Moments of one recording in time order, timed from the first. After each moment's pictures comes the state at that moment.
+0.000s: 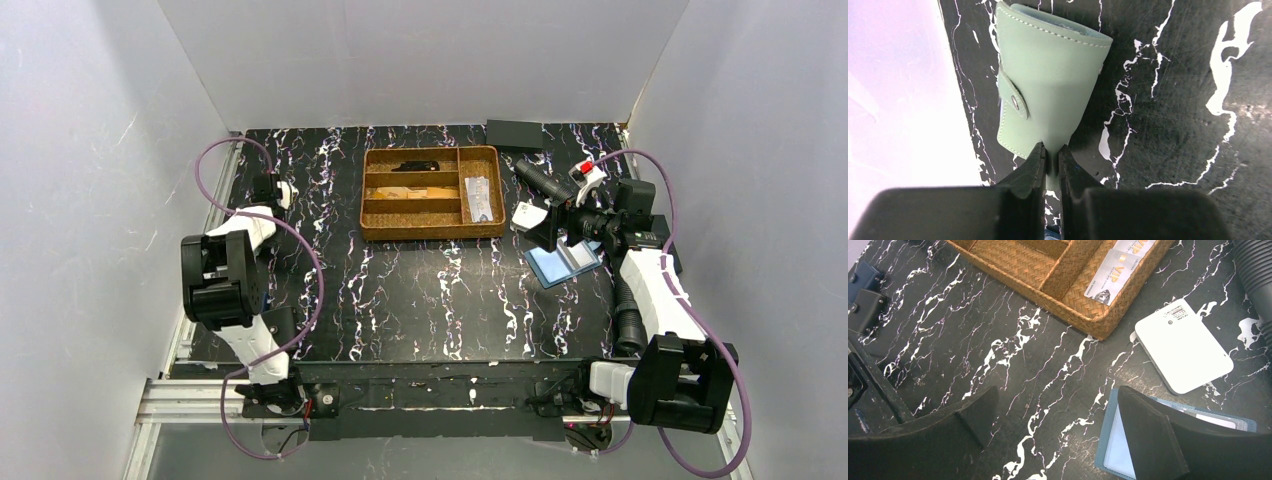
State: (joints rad) left arm 0.11 1.78 1.06 -0.33 -0.40 0.37; right arm -0.08 1.19 0.84 -0.29 -0.85 -0.16
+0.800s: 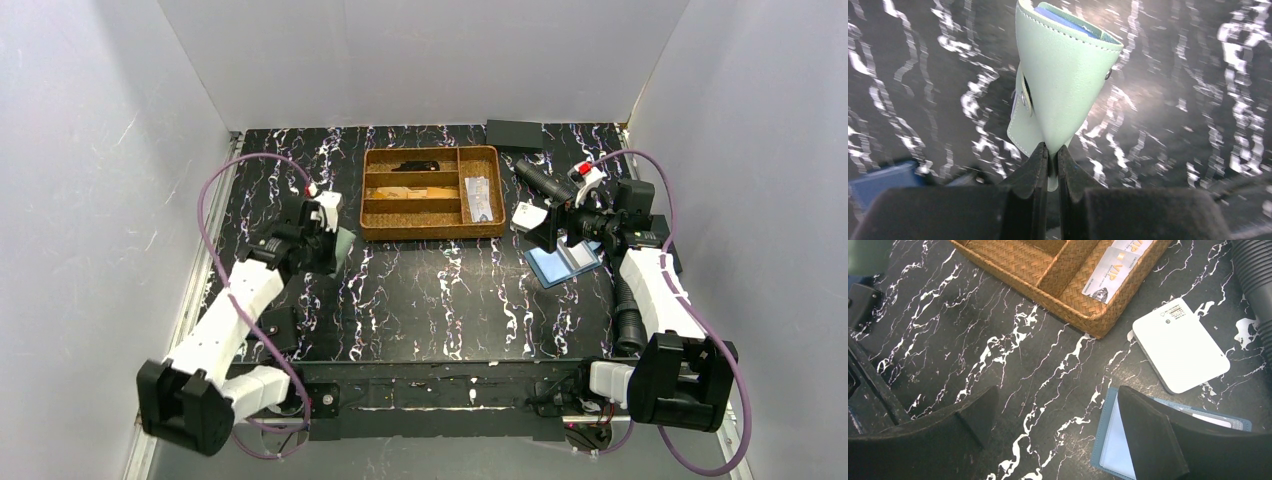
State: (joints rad) left arm -0.28 1.17 0.95 -0.75 -0.01 -0.01; right arm -0.08 1.19 0.84 -0.30 -0.85 -0.19
